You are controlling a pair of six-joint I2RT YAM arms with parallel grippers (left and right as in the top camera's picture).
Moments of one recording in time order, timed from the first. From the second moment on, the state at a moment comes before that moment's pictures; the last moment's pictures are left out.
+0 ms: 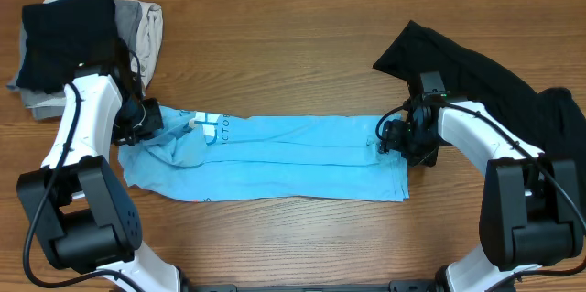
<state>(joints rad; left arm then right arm) 0.23 1.85 1.39 -1.10 -0.08 -0.11 0.11 1.79 1.04 -0.78 -0.15 0.37</state>
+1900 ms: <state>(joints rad) 0.07 1.85 1.39 -0.97 0.10 -0.15 0.53 1.60 1.24 -0.80 -0.23 0.50</state>
